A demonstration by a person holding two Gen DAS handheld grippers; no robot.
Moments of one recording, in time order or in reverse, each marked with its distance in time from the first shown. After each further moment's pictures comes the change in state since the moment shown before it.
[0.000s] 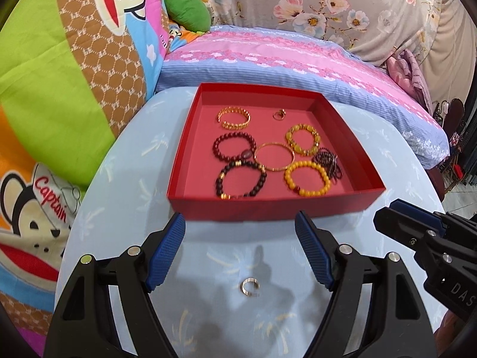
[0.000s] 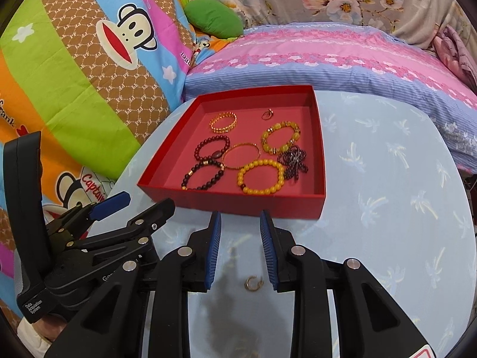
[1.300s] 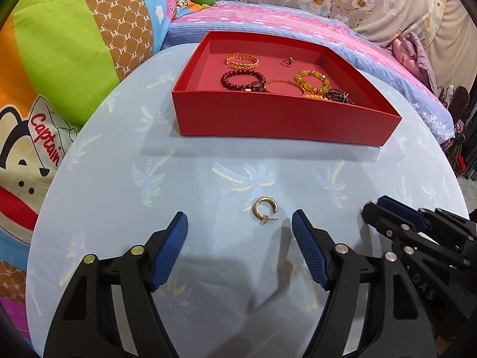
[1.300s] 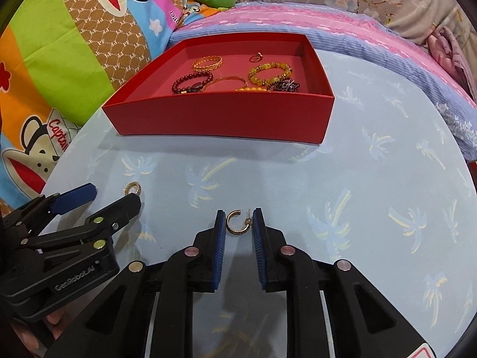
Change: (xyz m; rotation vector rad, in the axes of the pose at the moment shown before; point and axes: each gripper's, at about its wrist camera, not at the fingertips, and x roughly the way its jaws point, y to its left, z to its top) left arm 0.018 0.007 -0.068 -0.011 0.083 0.014; right arm 0.045 0.002 -0.066 -0.048 0.081 -0.123
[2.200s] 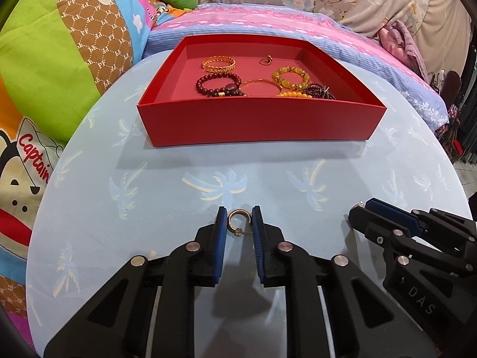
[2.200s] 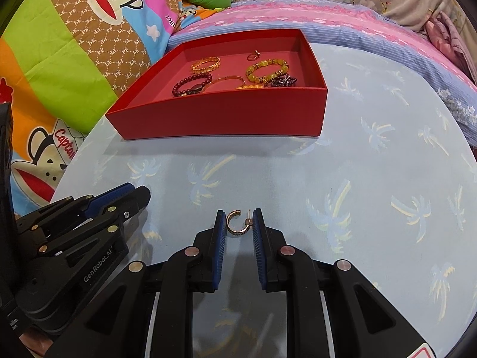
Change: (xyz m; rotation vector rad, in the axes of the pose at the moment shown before) left arm 0.003 -0.022 0.004 0.068 0.002 -0.025; right arm -0.004 -0.005 -0.002 0.047 0.008 0.045
